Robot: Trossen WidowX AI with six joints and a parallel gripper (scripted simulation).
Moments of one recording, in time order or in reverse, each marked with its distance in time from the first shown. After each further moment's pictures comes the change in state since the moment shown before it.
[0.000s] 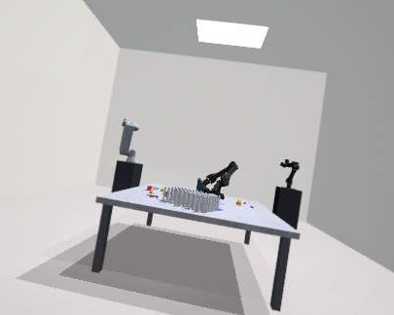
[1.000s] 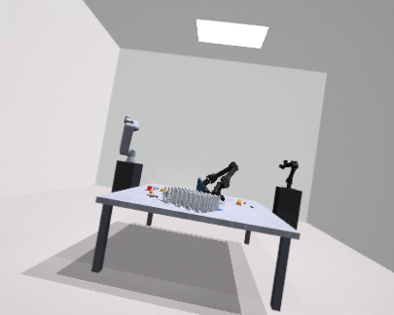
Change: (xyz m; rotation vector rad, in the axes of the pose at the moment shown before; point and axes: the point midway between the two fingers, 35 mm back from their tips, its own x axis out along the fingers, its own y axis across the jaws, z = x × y) arm 0.006 -0.002 0.016 0.002 -0.006 -0.002
